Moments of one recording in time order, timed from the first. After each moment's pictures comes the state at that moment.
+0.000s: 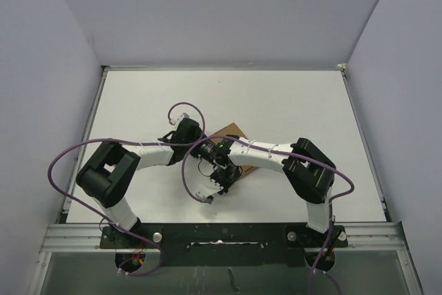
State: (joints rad) left arm -0.61 1.70 0.79 0.12 -0.02 -1.17; right arm 1.02 1.91 1.33 -1.00 -0.17 -1.42
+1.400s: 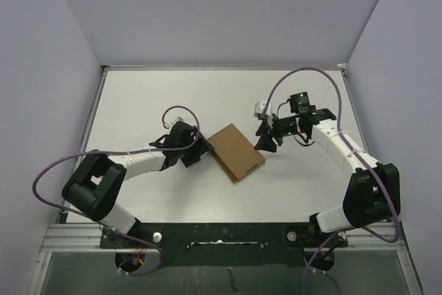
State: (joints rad) left arm -0.59 1.59 0.73 0.03 0.00 -1.15; right arm 0.33 1.43 1.09 -0.74 -0.84 -0.99
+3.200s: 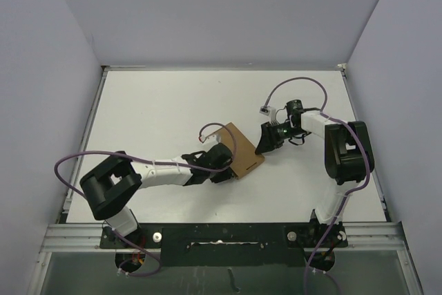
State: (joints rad) left arm -1.00 1.64 0.82 -0.08 -0.18 -1.19; right arm 0.15 1.86 1.11 -0.61 -0.92 -0.38
